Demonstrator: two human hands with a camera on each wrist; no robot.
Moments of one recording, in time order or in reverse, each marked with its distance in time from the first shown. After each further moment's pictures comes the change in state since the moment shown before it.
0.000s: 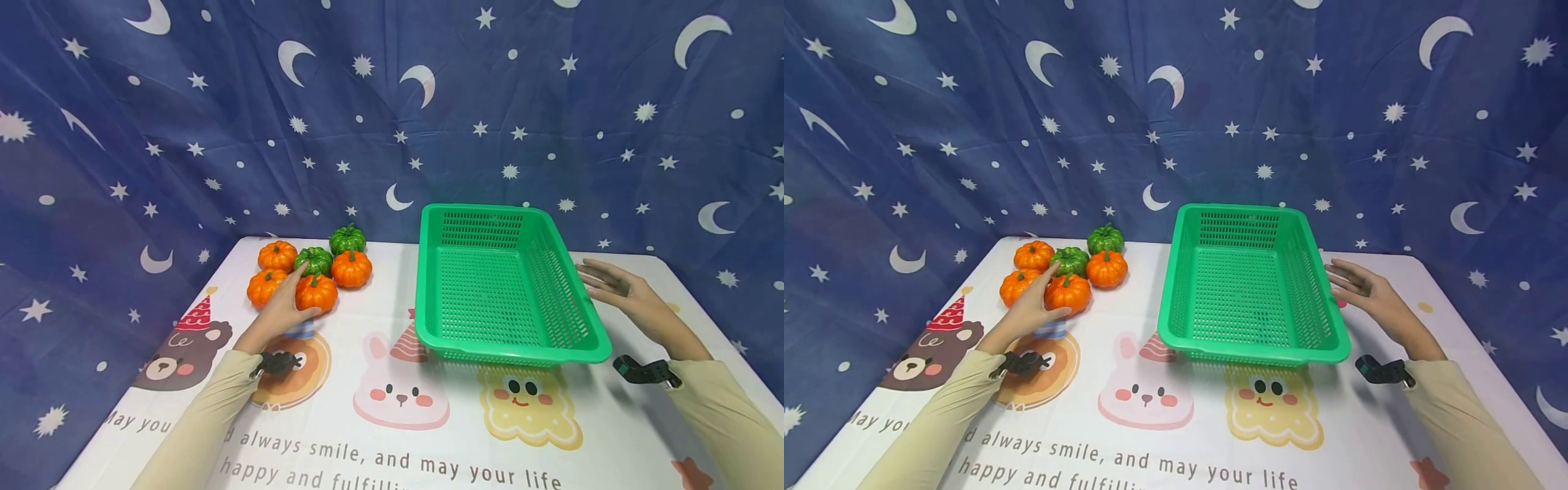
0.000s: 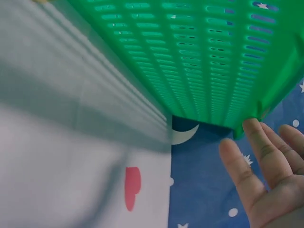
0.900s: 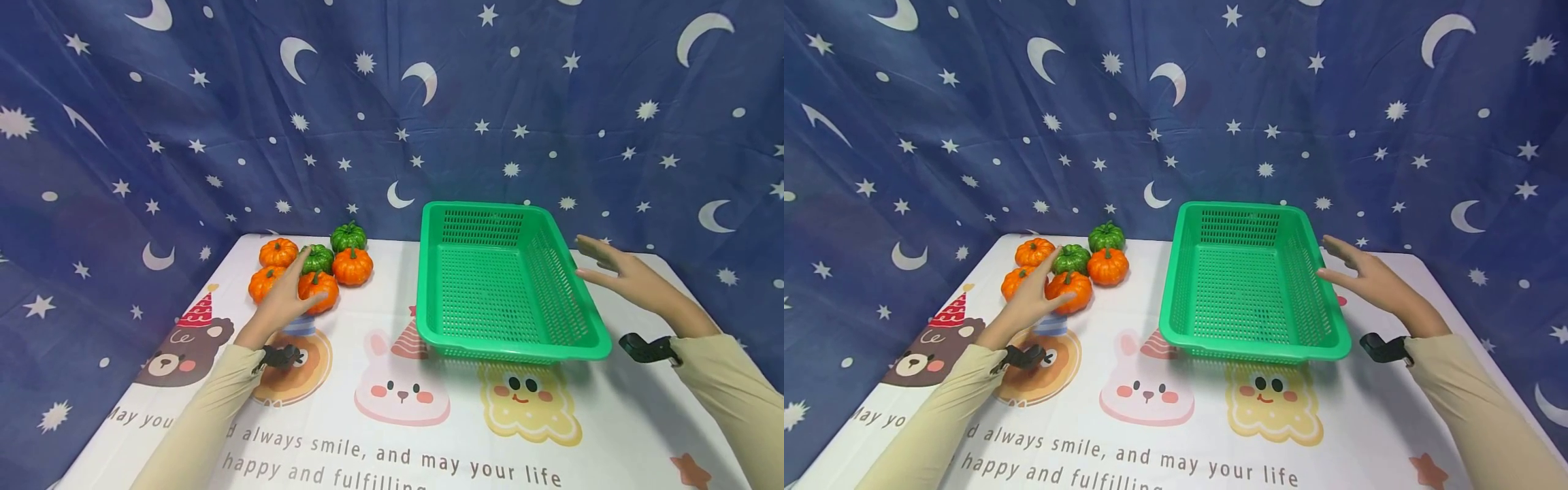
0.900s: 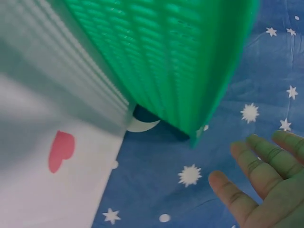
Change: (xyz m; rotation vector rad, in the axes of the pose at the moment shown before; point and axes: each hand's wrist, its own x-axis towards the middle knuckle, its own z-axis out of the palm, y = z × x) left_hand 0.001 0.021 -0.014 -0.011 0.040 0.052; right_hand 0.020 -0.056 -0.011 -0.345 -0.098 0.032
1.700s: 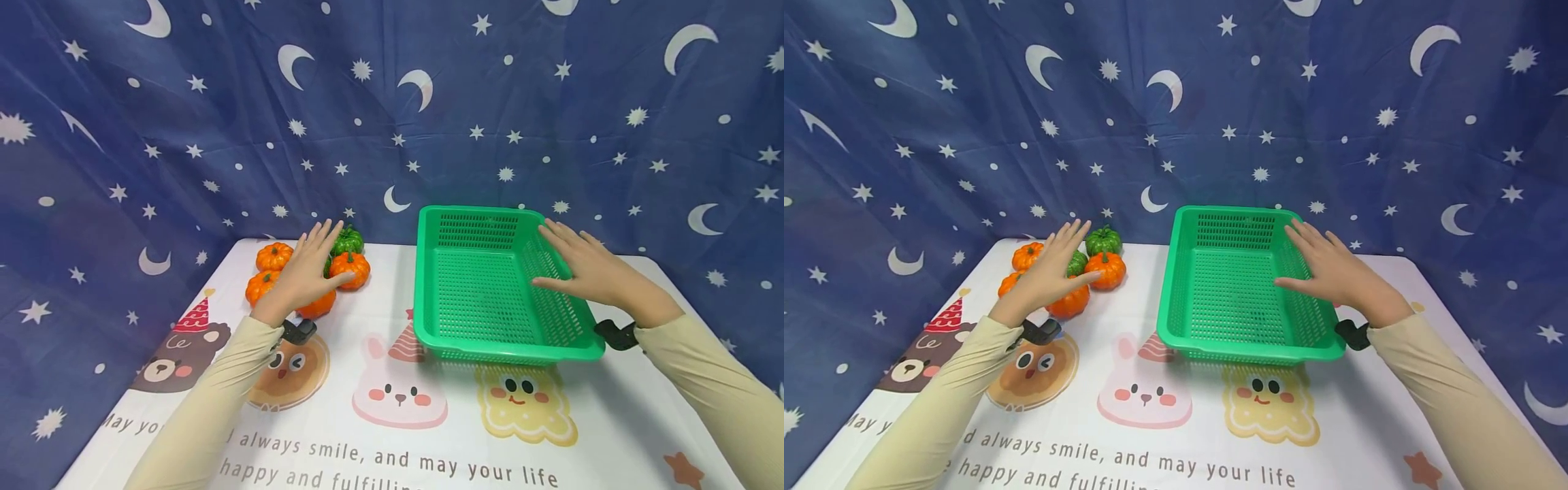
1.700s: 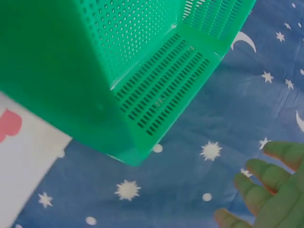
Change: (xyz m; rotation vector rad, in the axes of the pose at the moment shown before) left_hand 0.029 0.067 -0.017 0.302 -0.046 0.166; right_hand 0.019 -0.060 0.005 -0.479 -0.068 -0.083
